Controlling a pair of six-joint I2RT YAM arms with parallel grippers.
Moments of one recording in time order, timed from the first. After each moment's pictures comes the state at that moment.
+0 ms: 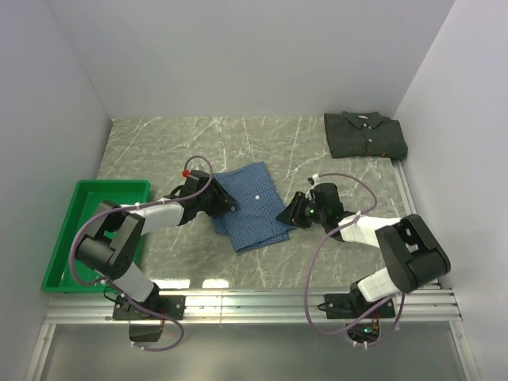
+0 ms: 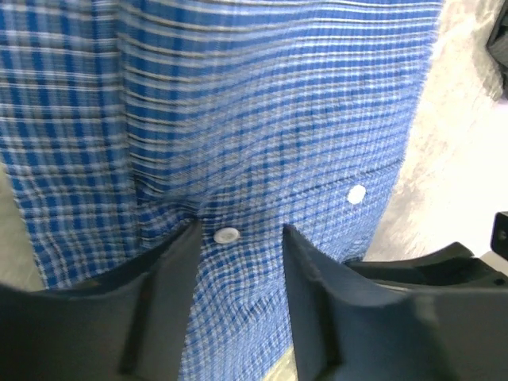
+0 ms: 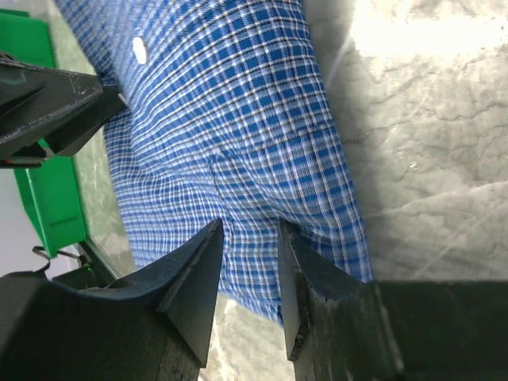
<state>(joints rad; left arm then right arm) -0.46 1.61 0.72 0.15 0.13 -1.08 0.39 1.49 0.48 0.32 -0.41 0.78</state>
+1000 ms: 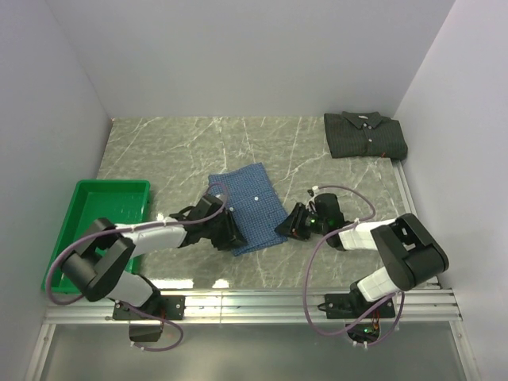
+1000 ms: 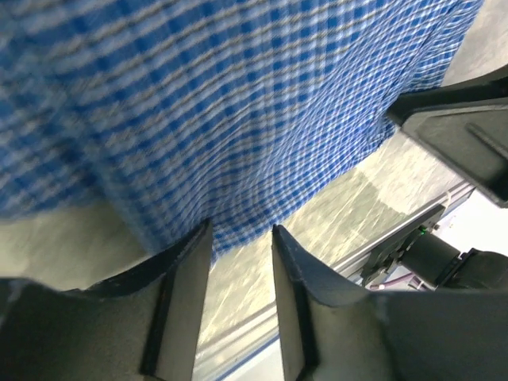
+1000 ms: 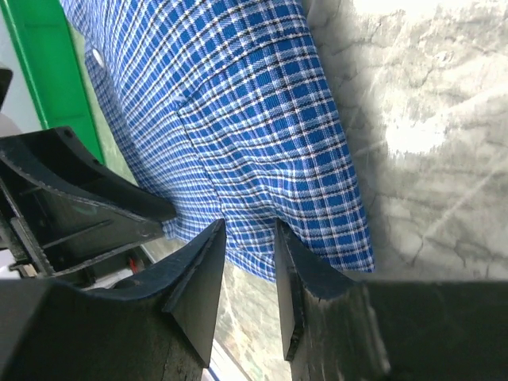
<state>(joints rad) -0.69 1.45 0.59 -0.03 0.27 -1.02 0.41 1.49 0.37 0.44 -0.50 0.89</state>
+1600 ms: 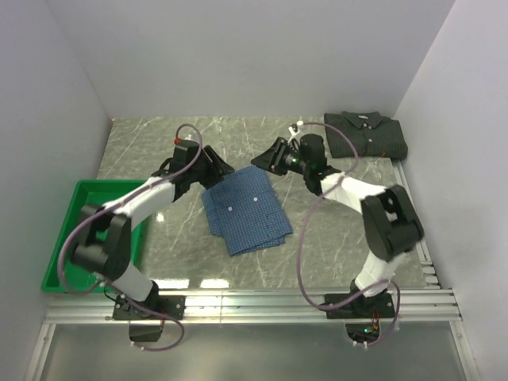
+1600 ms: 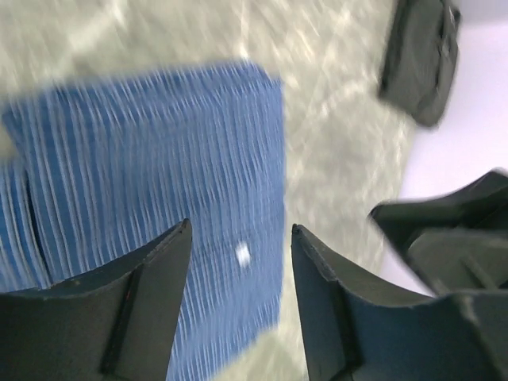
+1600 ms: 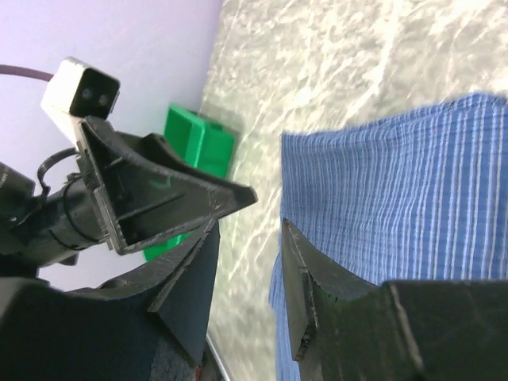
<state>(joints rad) -0.38 1.53 0.98 -0.06 0.19 -0.96 0.41 1.69 1.02 0.37 -0.51 0.88</state>
